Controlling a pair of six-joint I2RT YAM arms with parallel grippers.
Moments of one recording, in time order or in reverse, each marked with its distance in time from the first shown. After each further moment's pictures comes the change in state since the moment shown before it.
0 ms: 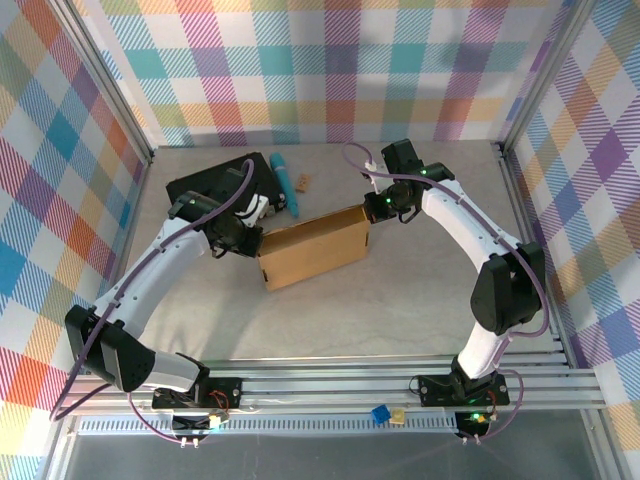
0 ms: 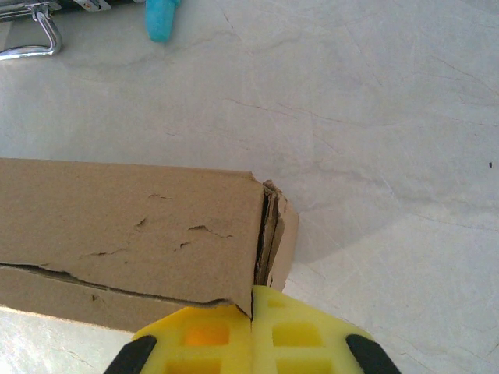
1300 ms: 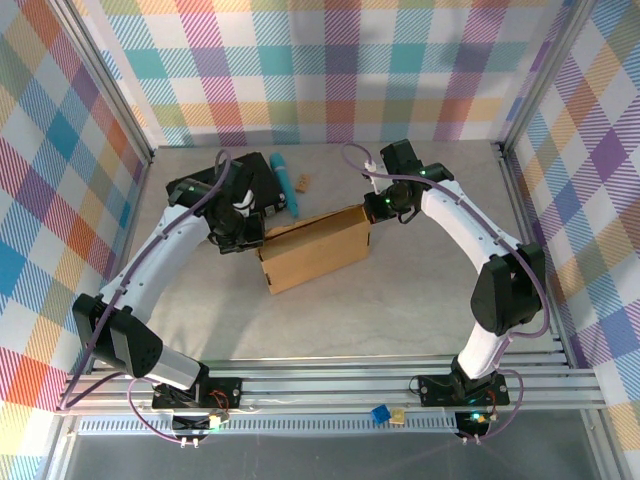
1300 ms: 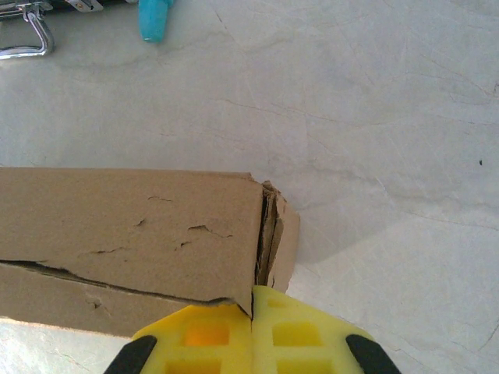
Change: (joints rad) left arm 0.061 0.076 0.091 -0.080 0.185 -0.487; right arm 0.015 -0.005 0.000 -0.002 0.024 0.011
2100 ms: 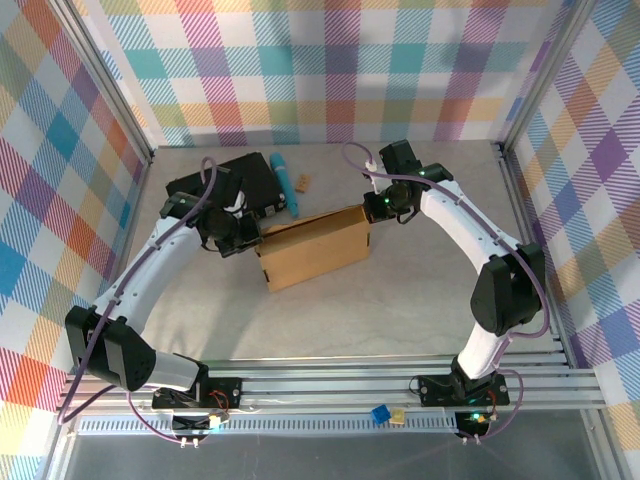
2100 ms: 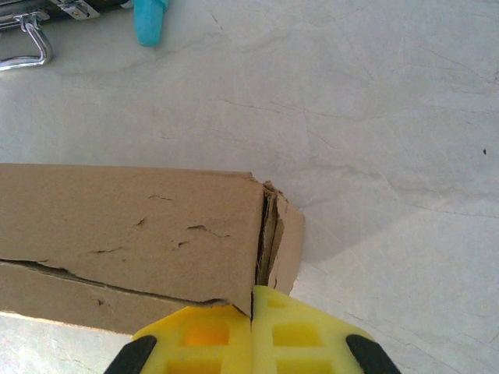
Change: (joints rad) left arm 0.051 -0.079 -0.145 0.187 0.069 -0.101; right arm 0.005 0.000 0.000 -0.003 0.008 0.049
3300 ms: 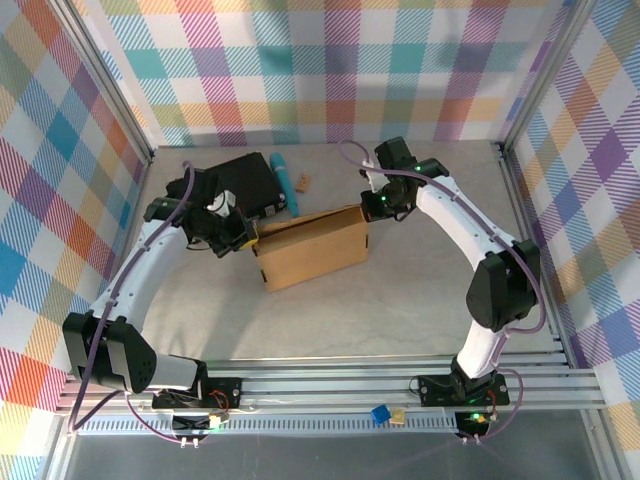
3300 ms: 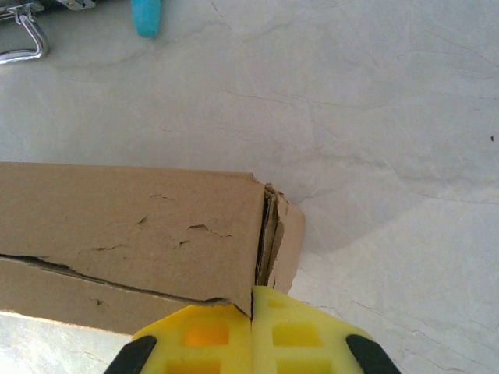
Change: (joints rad) left arm 0.164 -0.027 -0.072 0.070 0.257 0.012; right arm 0.006 0.037 0.069 -0.070 0.014 0.023
